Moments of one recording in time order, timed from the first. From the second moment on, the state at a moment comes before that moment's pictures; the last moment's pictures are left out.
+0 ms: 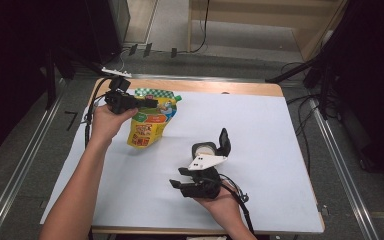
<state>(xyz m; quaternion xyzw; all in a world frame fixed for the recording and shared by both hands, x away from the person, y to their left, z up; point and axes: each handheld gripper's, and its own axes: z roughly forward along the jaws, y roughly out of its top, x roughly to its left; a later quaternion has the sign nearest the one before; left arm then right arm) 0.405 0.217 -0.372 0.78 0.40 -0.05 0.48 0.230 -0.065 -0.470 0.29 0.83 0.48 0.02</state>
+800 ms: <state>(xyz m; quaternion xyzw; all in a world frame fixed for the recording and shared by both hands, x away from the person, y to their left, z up) 0.379 0.237 -0.362 0.79 0.40 -0.04 0.47 0.232 -0.057 -0.472 0.27 0.84 0.47 0.01</state>
